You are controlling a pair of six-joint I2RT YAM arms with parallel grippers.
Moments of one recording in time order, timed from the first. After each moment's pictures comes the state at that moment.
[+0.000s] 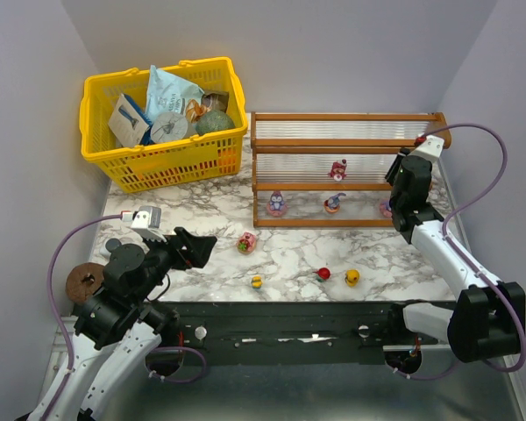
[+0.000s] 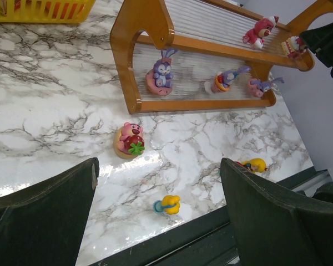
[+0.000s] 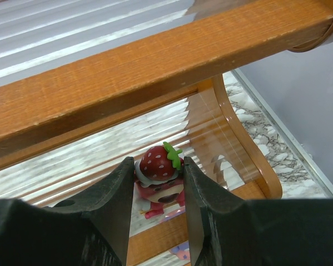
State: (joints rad) left arm -0.53 0.24 0.65 -0.63 -0.03 -0.57; right arm 0.14 1.19 0.75 0.22 0.53 0.17
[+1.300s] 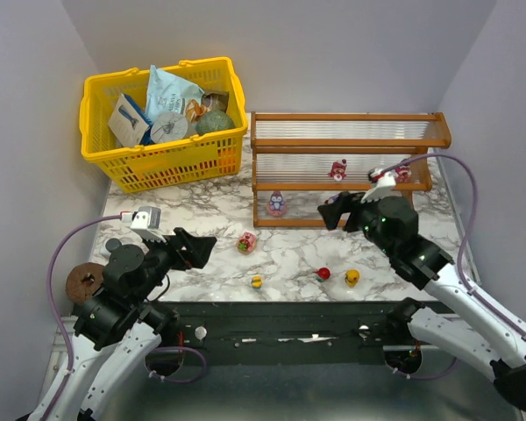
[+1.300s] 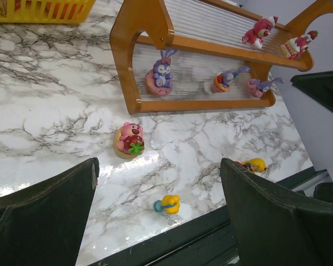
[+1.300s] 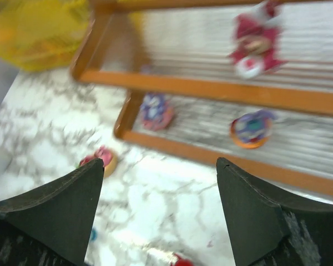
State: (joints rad) left arm -0.53 0.24 0.65 -0.63 -0.03 -0.57; right arm 0.59 0.79 0.70 -0.18 0.17 0.40
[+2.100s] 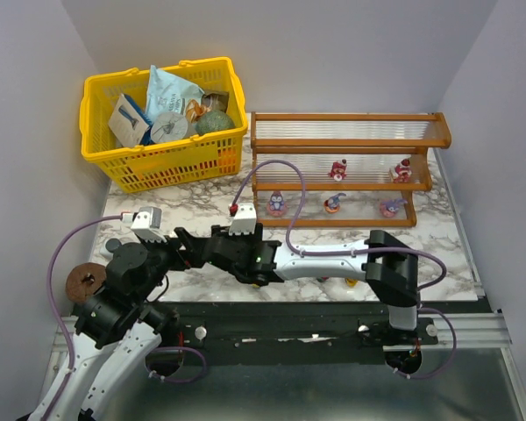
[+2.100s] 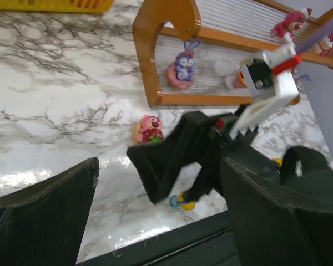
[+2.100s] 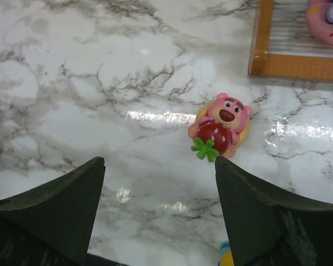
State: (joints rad) left arm -0.53 0.25 0.65 -0.67 -0.07 -0.57; right arm 1.34 1.91 1.40 -0.35 0.79 0.95
